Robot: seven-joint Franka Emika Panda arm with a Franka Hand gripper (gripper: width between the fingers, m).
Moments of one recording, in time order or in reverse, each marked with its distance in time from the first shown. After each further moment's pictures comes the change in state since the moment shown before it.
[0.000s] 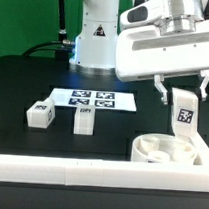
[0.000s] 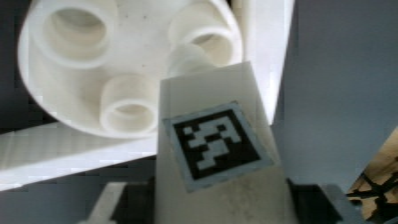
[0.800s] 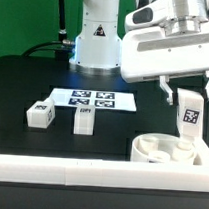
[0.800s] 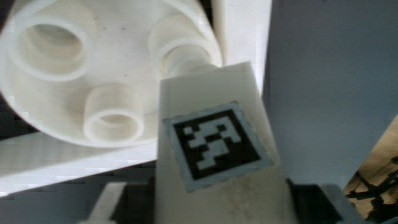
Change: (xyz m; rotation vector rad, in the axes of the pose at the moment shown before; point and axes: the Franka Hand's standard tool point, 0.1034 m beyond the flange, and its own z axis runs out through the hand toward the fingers) arm -0.008 -0.008 0.002 0.006 -0.012 0.000
